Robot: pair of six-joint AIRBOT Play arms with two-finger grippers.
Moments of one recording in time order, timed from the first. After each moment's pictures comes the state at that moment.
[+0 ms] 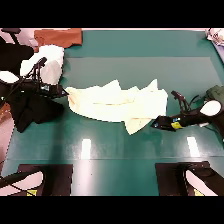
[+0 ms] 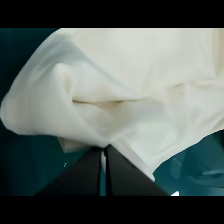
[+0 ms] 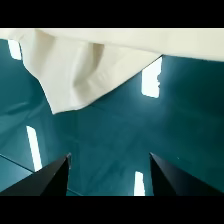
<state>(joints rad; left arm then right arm) 0.09 -1.25 1.06 0.84 -1.08 -1.10 0.00 -0.90 0.58 -0.95 1.19 1.45</state>
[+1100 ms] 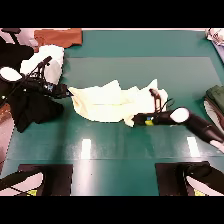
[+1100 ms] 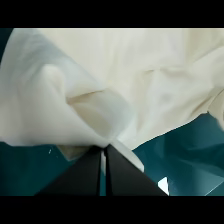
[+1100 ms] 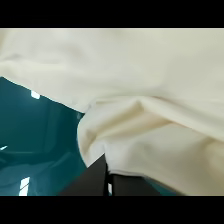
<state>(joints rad) 0.01 -1.21 1.11 0.88 -1.15 -1.25 0.39 -1.00 0.63 -0.84 0.72 1.46</state>
